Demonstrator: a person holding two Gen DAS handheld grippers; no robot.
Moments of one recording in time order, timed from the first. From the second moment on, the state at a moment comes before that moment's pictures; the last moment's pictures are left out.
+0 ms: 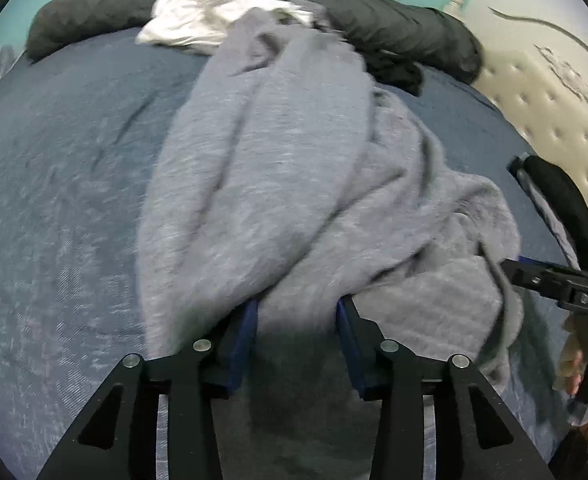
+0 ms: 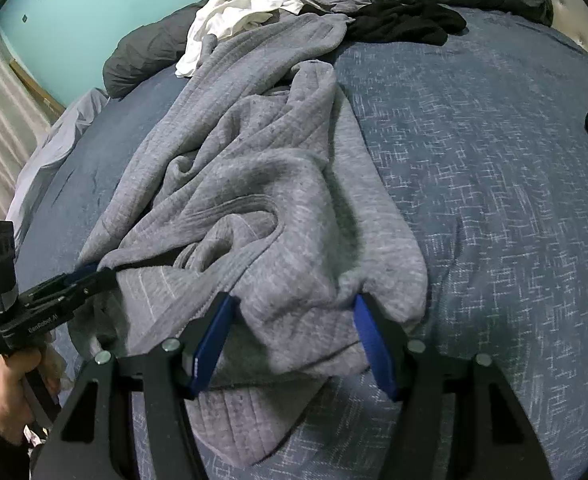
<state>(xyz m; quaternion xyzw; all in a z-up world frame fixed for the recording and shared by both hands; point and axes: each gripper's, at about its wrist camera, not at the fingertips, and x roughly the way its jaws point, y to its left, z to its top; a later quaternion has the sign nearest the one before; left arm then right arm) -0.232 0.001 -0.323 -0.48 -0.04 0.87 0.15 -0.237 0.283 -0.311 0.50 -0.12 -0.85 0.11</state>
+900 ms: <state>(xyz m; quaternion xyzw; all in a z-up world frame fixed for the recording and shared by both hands) -0.212 -0.007 -0.289 -0.46 0.04 0.87 0.15 -0.234 0.269 -0.280 0.45 -0.06 -0.88 0.12</state>
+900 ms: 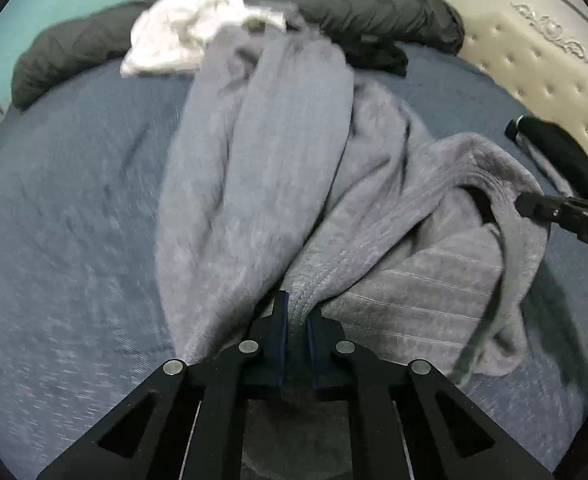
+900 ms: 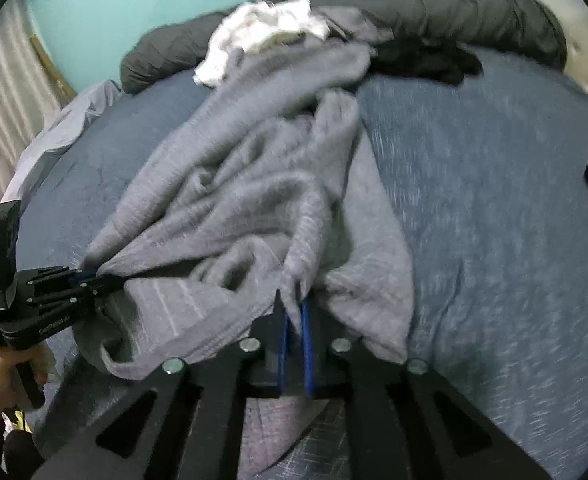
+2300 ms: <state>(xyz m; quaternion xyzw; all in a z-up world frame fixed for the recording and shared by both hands) 0.011 -0.051 0.264 -0.10 0.01 0.98 0.15 -0.030 0.259 0.264 0.12 0.05 -0.98 0.17</state>
